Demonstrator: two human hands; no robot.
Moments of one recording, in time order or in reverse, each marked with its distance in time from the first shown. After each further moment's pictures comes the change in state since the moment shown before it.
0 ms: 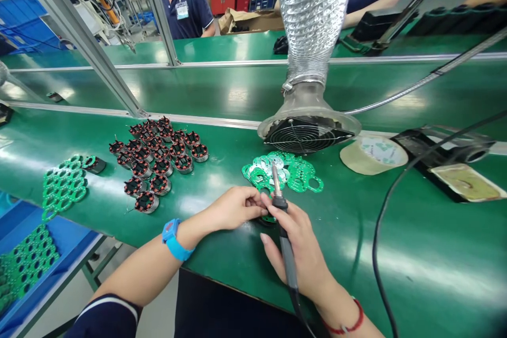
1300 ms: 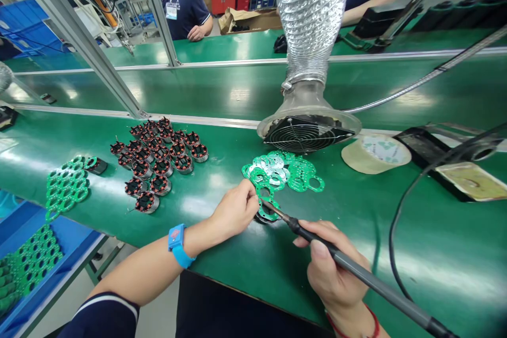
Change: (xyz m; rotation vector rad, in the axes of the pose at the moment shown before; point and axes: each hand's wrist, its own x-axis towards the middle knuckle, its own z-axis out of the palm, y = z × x) left_hand -0.004 -0.002 0.013 0.410 0.316 0.028; right_hand -0.030 0.013 -0.014 0.303 0.307 0.266
